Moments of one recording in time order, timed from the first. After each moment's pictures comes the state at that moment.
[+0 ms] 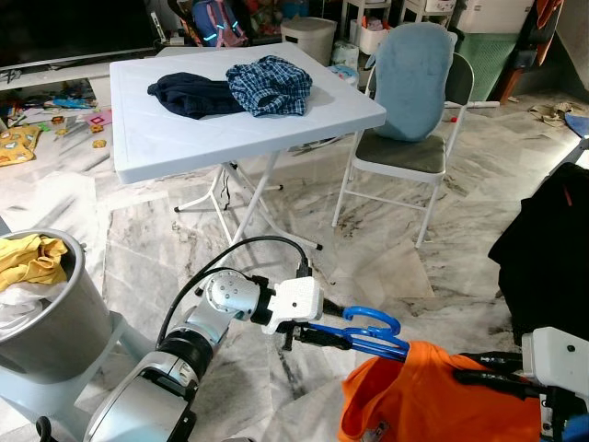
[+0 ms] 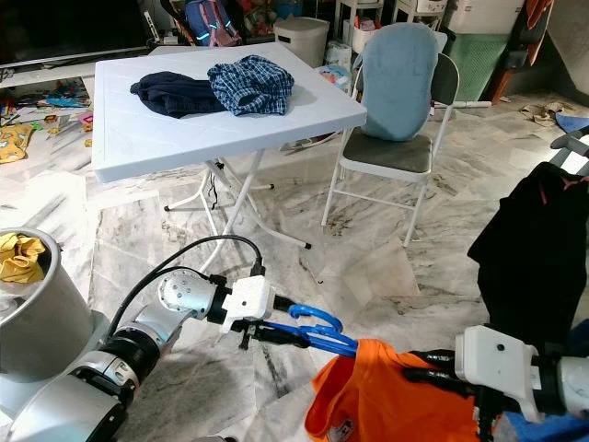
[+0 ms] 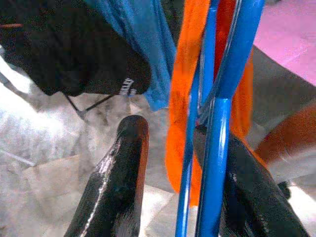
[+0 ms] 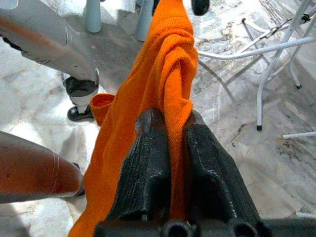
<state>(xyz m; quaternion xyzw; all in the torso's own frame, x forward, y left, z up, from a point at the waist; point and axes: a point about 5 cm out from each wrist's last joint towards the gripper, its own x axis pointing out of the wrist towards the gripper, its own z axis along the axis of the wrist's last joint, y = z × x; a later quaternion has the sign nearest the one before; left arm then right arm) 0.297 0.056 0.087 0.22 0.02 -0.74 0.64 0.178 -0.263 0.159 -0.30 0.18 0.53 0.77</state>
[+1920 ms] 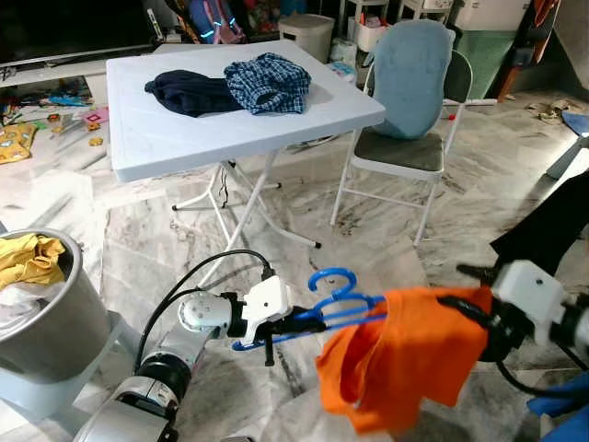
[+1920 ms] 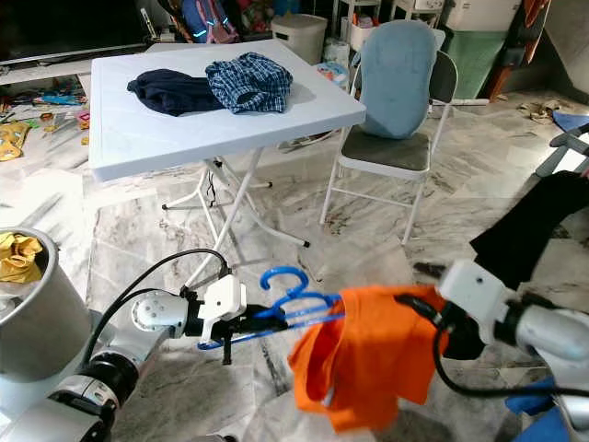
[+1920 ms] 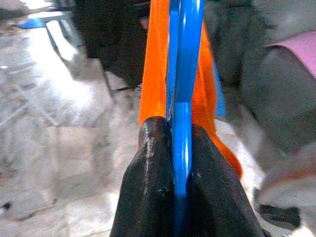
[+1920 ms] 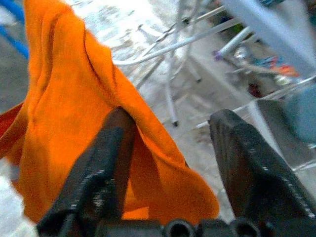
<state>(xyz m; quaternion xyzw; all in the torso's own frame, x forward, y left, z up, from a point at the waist) 0.294 0.093 0.061 0.15 0.05 -0.63 0.76 0.252 -0.269 0.149 -0.32 0.09 0.35 0.88</state>
